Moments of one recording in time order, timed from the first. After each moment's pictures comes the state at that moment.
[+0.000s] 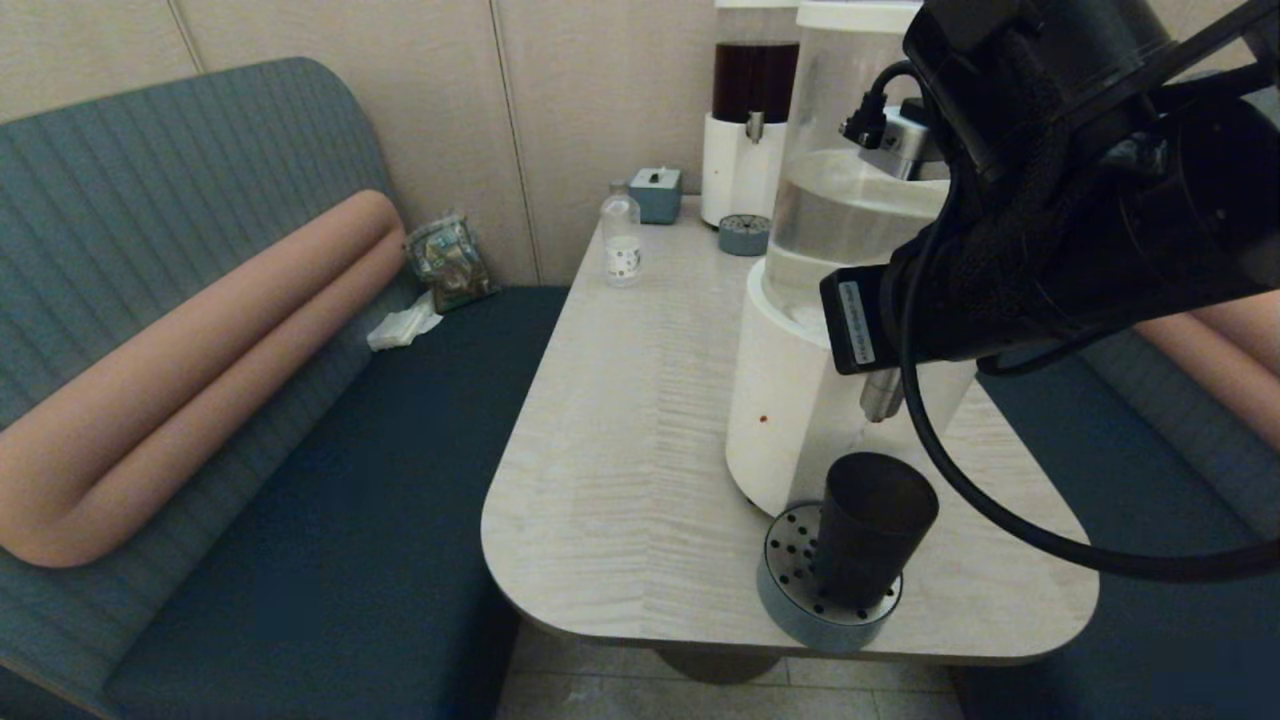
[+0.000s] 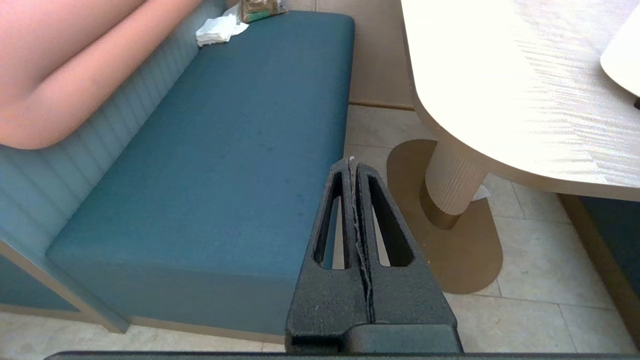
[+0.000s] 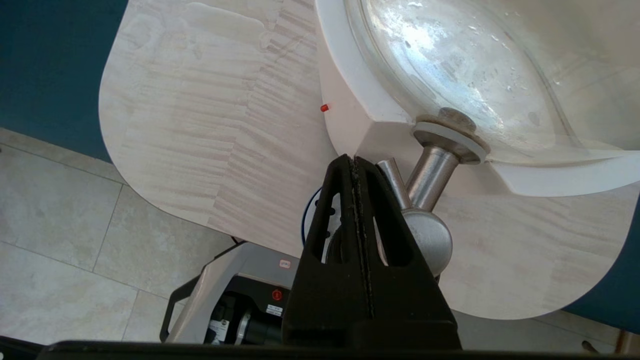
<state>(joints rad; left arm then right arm) 0.01 0.00 0.00 -0.01 0.01 -0.07 0.77 1.80 -1.94 0.85 -0.42 0.39</state>
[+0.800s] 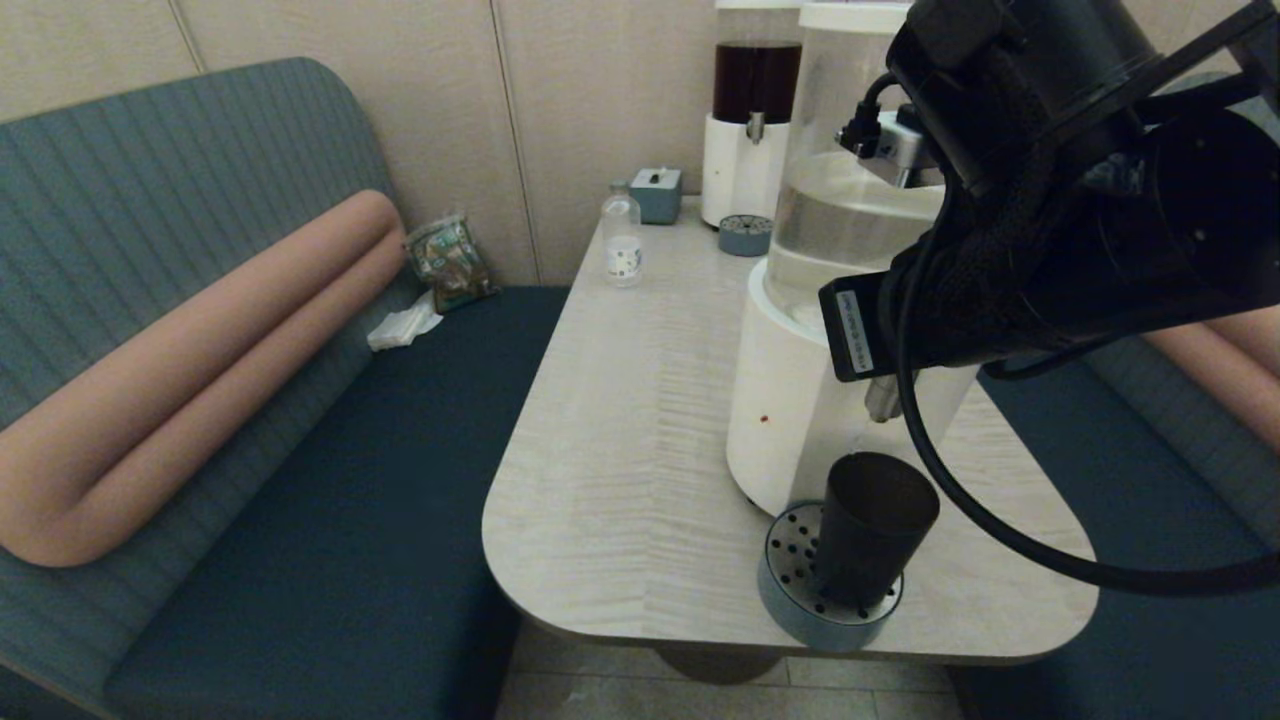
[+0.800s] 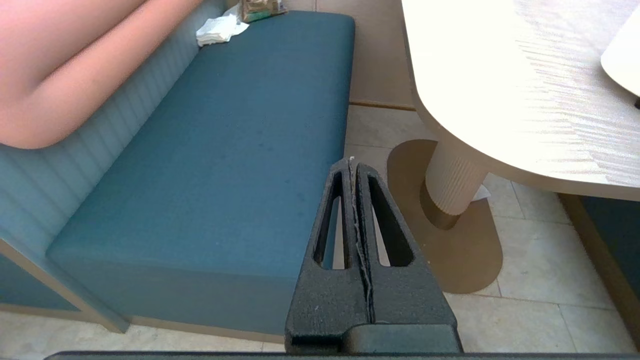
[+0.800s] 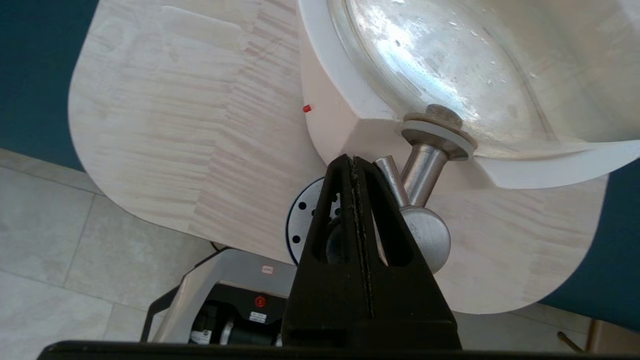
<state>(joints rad) 0.01 0.00 0.00 -0.01 0.01 -0.07 0.77 1.81 -1.93 0.86 -0.50 0.39</state>
